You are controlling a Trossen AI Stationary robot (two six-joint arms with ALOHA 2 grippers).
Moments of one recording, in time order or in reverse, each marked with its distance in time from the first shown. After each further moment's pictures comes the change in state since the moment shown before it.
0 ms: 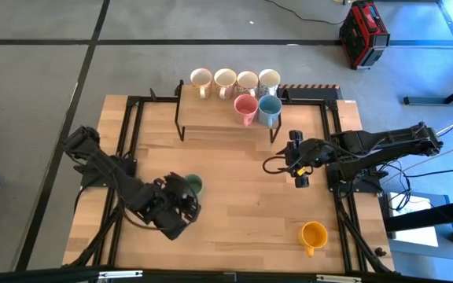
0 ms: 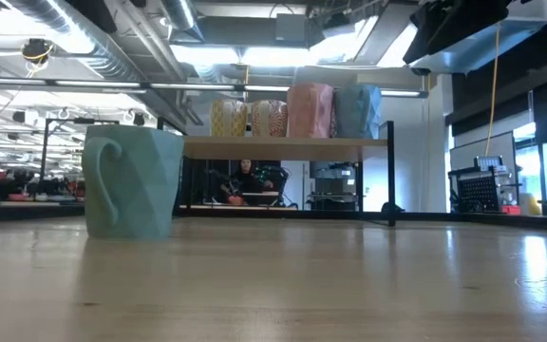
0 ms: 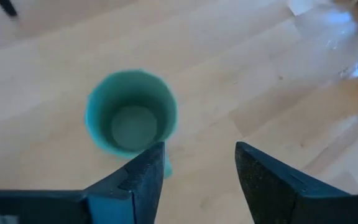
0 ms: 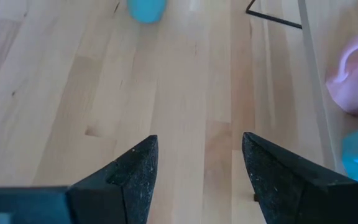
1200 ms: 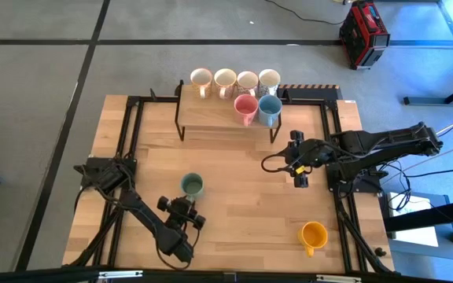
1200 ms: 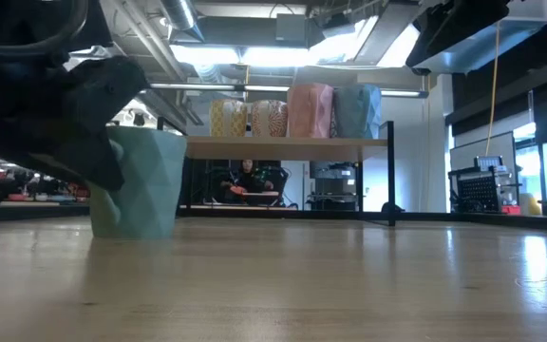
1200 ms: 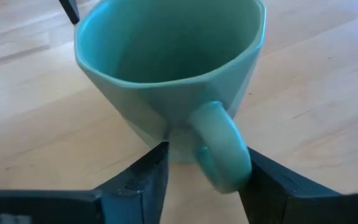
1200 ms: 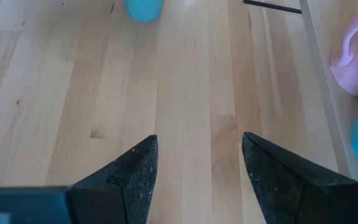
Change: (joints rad) left arm -0.098 0.521 -0.068 -0.096 -0.244 -0.419; right arm 0.000 0.003 0.000 -0.012 0.000 0.084
